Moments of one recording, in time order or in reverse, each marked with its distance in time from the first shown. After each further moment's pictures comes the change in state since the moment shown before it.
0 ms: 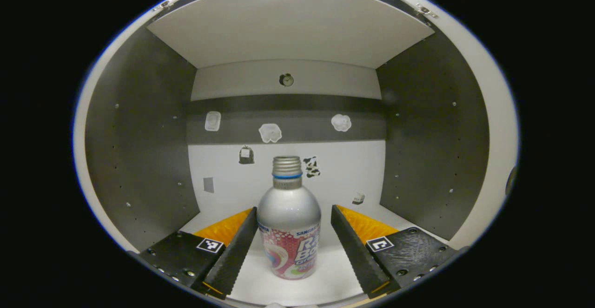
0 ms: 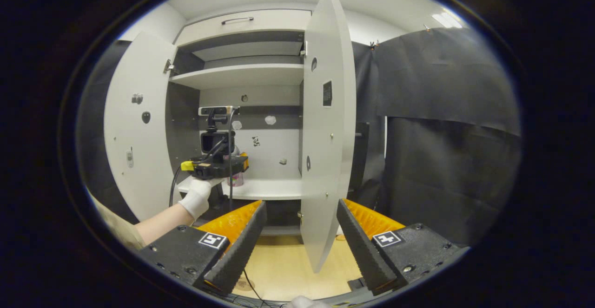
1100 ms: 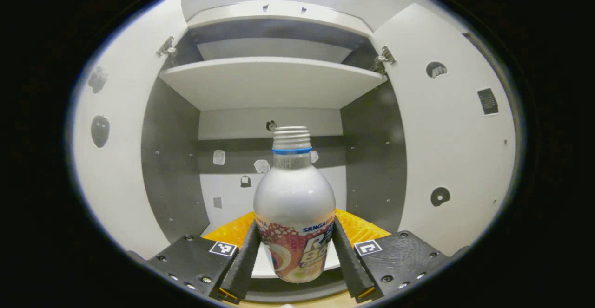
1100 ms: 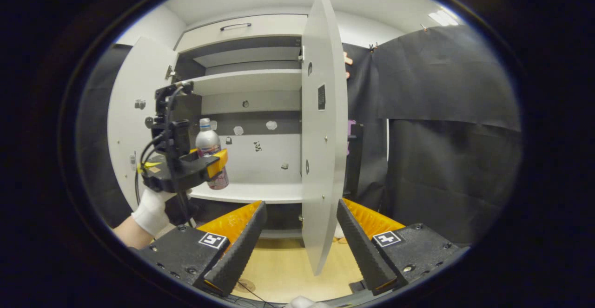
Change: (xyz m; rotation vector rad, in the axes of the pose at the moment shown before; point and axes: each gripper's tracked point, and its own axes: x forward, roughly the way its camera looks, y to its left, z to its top) left arm -0.178 -0.016 0.072 0.054 -0.171 -0.144; right arm -0.009 -0.009 0.004 0.012 -0.051 0.033
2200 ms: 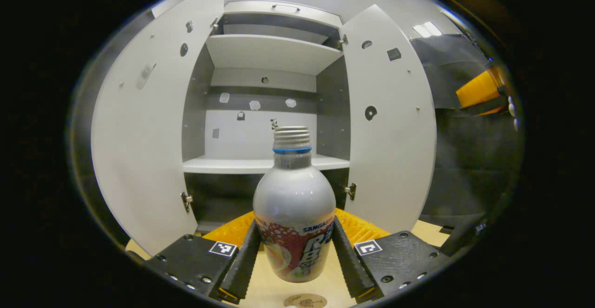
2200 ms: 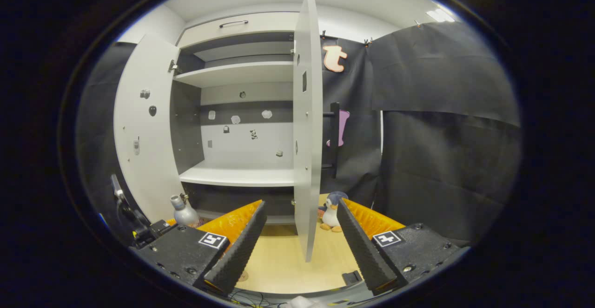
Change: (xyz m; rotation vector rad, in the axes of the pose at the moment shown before) left arm -0.183 -0.059 -0.202 -0.111 0.156 -0.107; right arm -0.035 -0.025 -0.035 -0.009 0.047 -0.023
